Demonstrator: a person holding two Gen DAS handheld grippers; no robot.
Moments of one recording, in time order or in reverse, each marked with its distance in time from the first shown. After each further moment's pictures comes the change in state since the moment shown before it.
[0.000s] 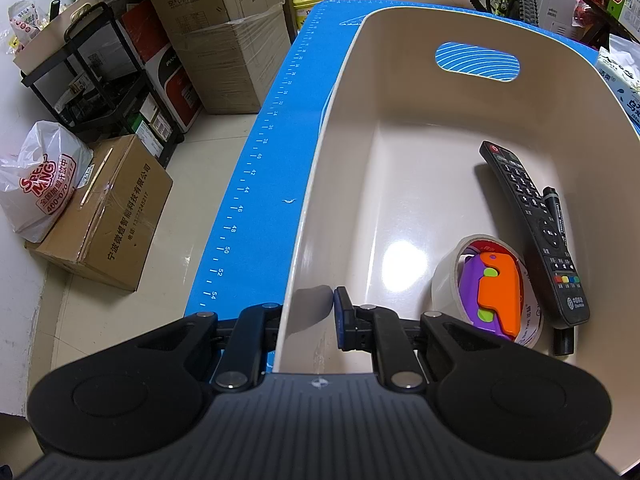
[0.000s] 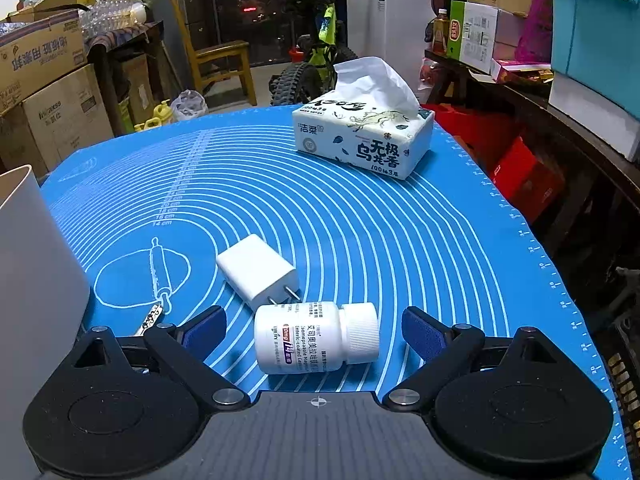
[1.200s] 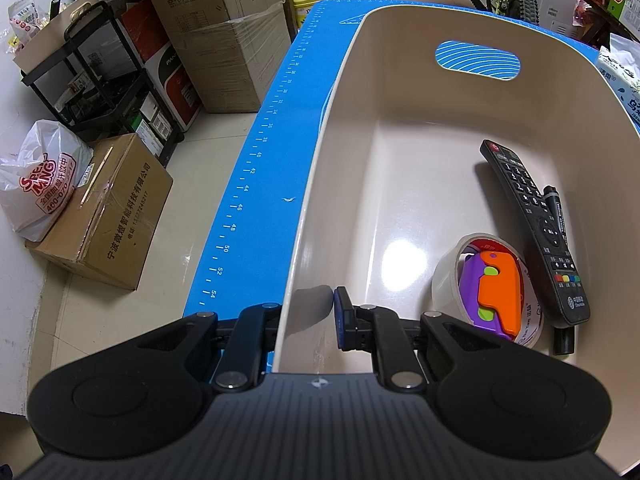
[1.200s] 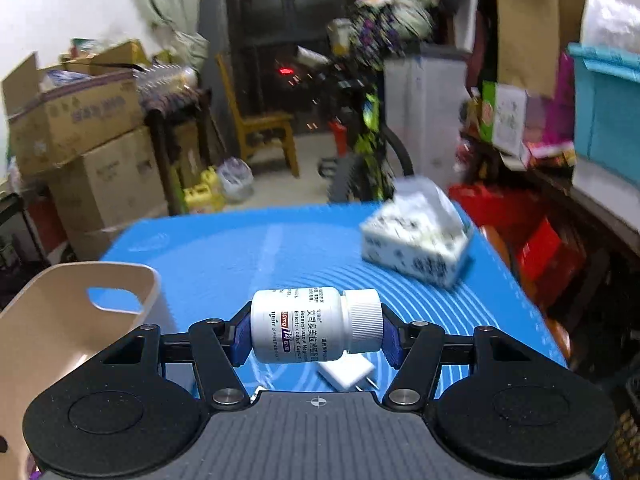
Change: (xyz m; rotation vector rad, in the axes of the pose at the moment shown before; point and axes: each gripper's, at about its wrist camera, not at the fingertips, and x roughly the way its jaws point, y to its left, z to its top) left arm 0.001 -0.002 0.000 0.001 0.003 0.001; right arm -0.084 0.043 0.035 -0.056 -0.230 0.116
